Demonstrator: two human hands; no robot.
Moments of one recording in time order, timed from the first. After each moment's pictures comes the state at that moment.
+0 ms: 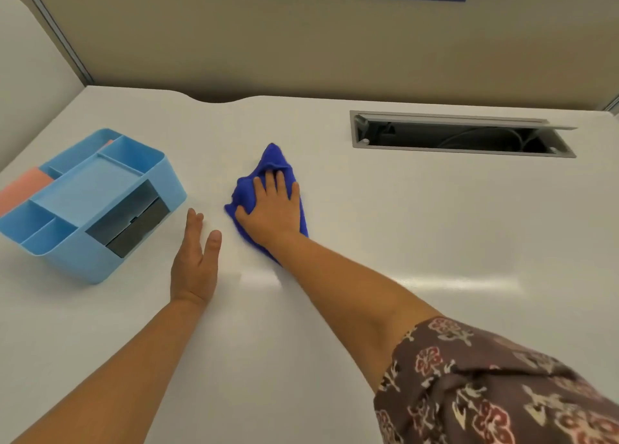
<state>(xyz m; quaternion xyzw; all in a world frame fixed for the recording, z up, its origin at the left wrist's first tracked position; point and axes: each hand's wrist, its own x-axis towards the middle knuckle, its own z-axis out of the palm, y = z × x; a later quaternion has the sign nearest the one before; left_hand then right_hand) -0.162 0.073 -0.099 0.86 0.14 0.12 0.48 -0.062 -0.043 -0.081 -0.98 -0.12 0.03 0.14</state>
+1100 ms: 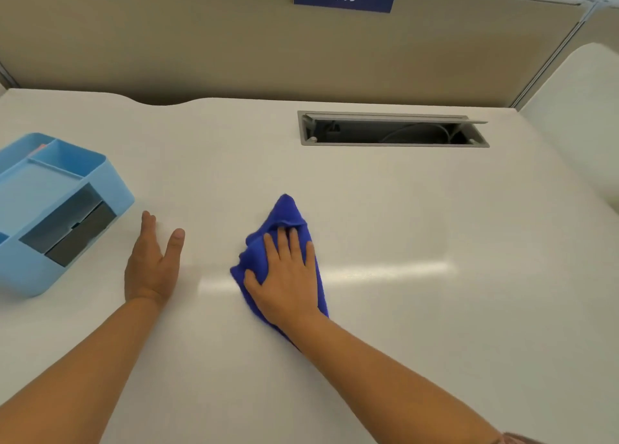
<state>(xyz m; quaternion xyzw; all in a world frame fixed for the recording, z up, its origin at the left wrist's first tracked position) -0.162 0.066 -0.090 0.90 0.14 0.08 0.40 -0.196 -0.131 -0.089 -0.99 -0.04 0.00 0.17</state>
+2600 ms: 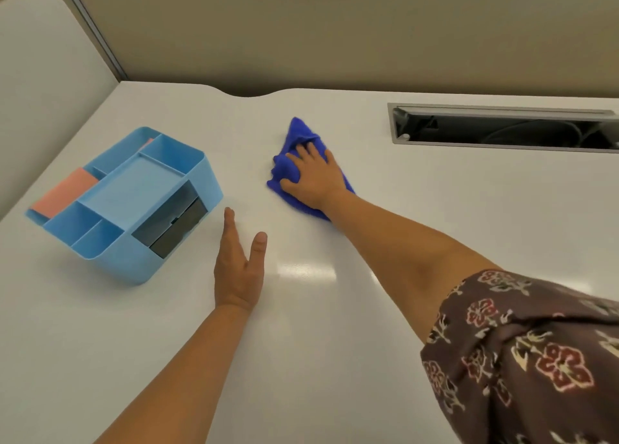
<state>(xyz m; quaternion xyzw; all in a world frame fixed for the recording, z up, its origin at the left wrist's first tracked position) -0.161 0.068 -0.090 0.85 0.15 0.13 0.48 0.020 -0.054 -0.082 -0.97 -0.21 0.03 0.09</state>
